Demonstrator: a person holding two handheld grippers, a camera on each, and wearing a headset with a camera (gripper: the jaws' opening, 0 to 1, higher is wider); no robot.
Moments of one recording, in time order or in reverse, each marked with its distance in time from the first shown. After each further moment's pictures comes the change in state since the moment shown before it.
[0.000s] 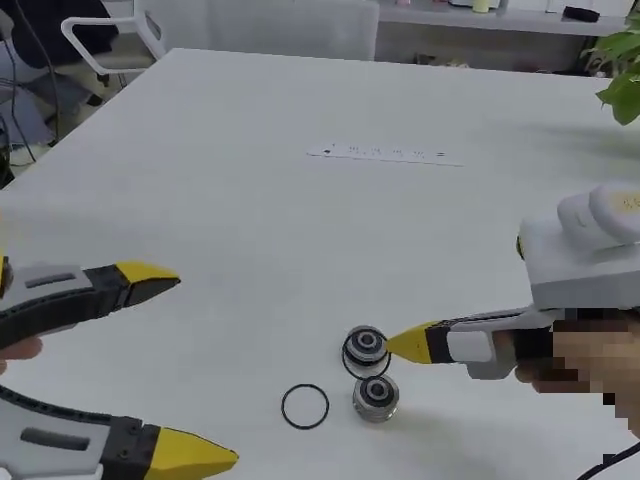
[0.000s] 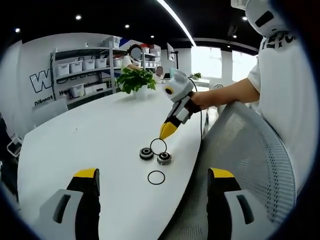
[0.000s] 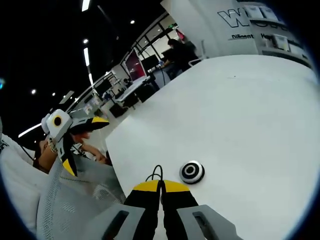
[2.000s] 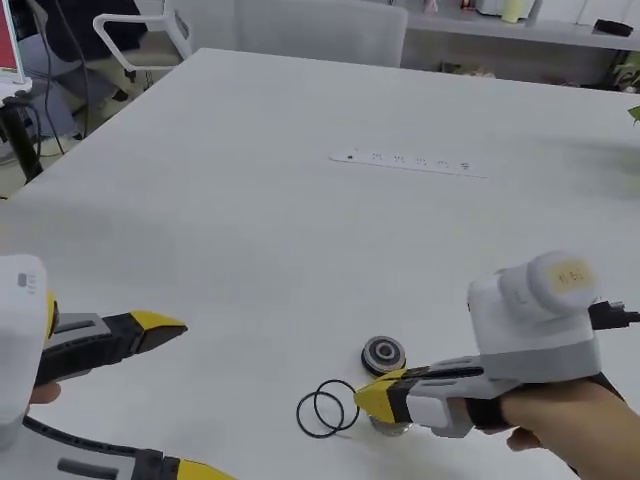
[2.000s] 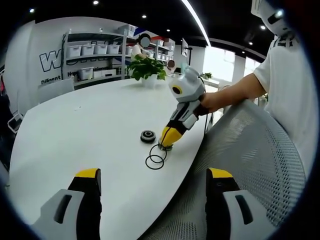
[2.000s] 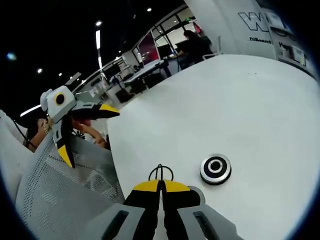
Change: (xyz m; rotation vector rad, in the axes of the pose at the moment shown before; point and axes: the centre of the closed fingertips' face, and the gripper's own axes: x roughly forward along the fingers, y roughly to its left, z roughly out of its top) left arm 0.007 -0.002 -0.033 -0.130 0.068 0.024; right arm 0.048 0.010 -0.030 -0.119 0.089 0.036
